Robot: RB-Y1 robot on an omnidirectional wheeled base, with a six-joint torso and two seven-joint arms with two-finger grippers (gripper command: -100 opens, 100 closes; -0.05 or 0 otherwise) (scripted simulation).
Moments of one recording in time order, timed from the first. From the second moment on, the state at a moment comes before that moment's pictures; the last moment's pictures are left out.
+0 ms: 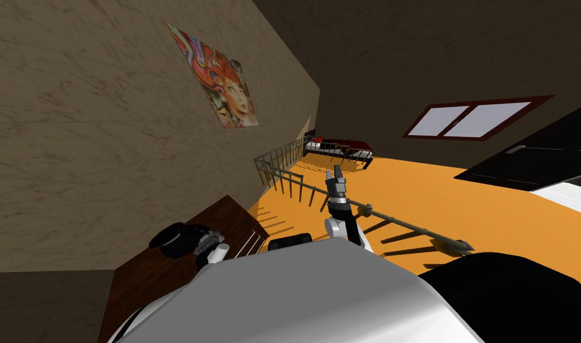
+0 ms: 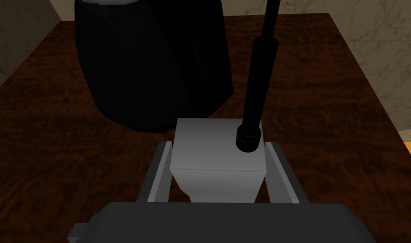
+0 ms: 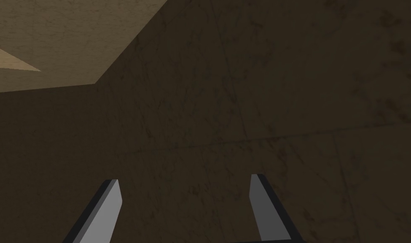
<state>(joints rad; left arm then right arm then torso) -0.13 0.33 0.29 -0.41 0.96 -0.61 1.19 0.49 0.01 0.06 -2.21 -0.05 -0.51 0.15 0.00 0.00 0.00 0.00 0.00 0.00</state>
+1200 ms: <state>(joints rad) -0.13 0.21 0.24 -0.55 0.92 -0.56 1.07 0.49 0.01 0.06 -2.21 -0.05 -0.51 0.15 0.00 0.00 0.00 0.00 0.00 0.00</state>
